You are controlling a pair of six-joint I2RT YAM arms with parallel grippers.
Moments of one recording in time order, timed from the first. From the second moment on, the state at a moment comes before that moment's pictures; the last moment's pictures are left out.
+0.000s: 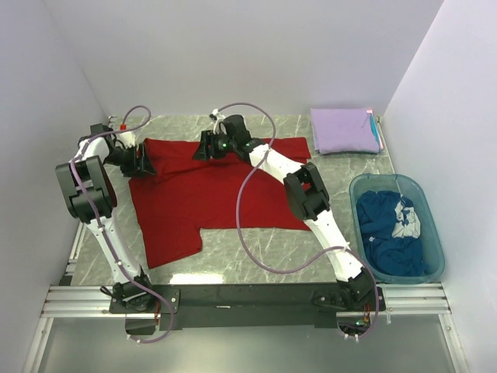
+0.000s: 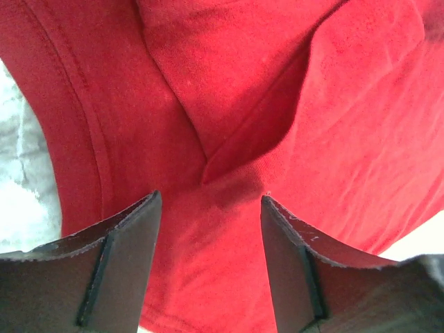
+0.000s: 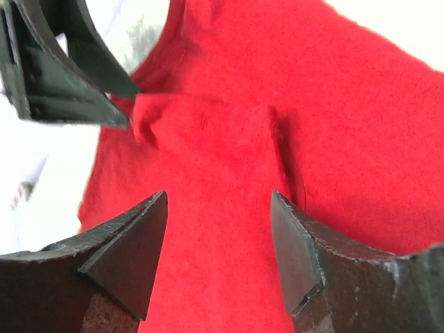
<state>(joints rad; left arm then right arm) 0.34 2.15 1.65 -0.80 0.64 0.26 0.62 2.59 2.21 -0.09 -0.54 0.46</state>
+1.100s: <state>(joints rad) 0.28 1.94 1.49 -0.99 0.50 0.84 0.46 2.55 2.11 -0.12 -0.80 0.65</state>
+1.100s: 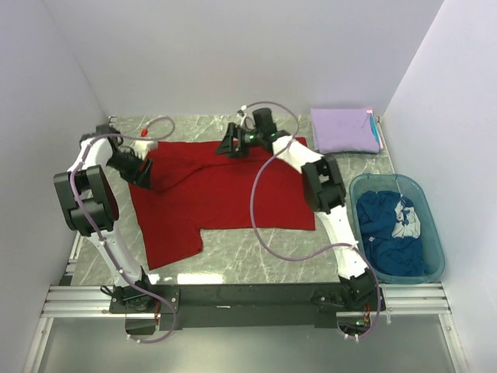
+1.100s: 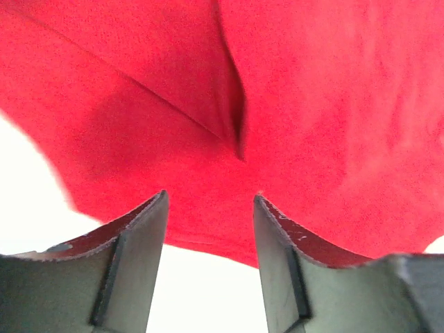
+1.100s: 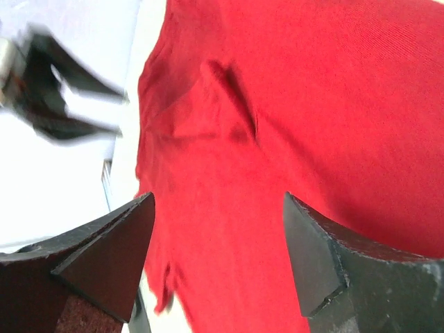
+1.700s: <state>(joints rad) -0.01 2.34 1.97 -0.83 0.53 0.50 0.04 2.25 2.00 -0.64 -0.61 0.14</state>
